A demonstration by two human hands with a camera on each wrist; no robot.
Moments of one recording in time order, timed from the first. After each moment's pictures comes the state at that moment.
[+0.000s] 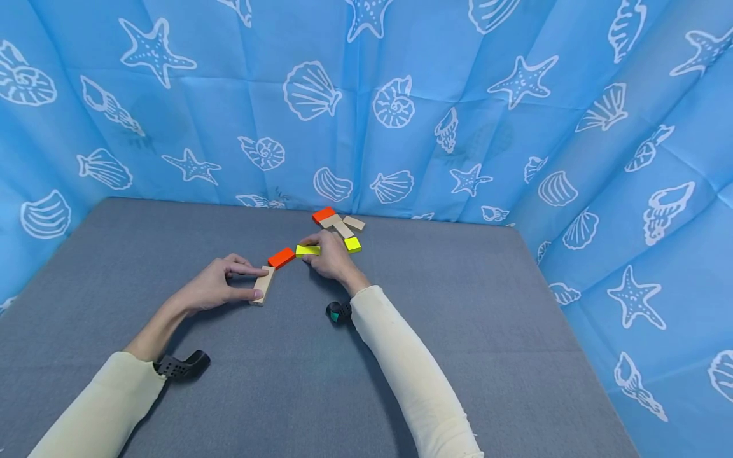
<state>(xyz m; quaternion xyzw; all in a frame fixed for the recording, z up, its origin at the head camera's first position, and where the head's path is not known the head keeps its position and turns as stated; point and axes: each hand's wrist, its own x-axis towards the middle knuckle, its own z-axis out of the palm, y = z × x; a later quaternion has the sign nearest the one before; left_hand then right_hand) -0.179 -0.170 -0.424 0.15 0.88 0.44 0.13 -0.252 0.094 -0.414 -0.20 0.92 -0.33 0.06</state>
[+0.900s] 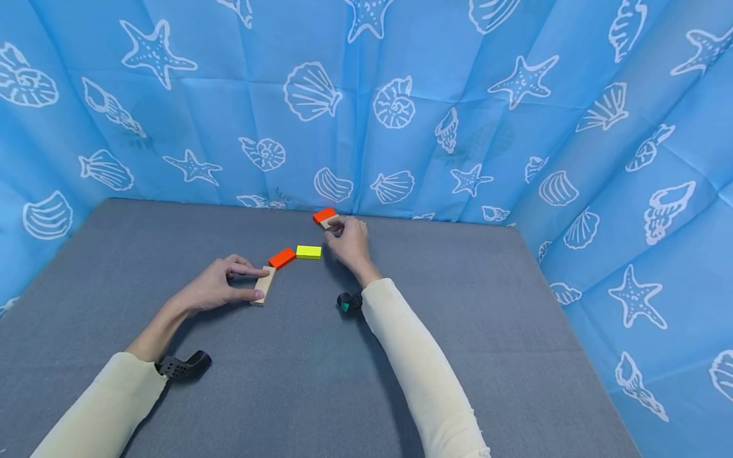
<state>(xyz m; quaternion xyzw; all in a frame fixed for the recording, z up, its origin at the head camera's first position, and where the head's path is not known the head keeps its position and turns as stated) -0.179 -0.170 -0.423 0.15 0.88 0.44 0.12 -0.265 0.119 -0.408 -0.12 0.91 -0.39 -0.09</state>
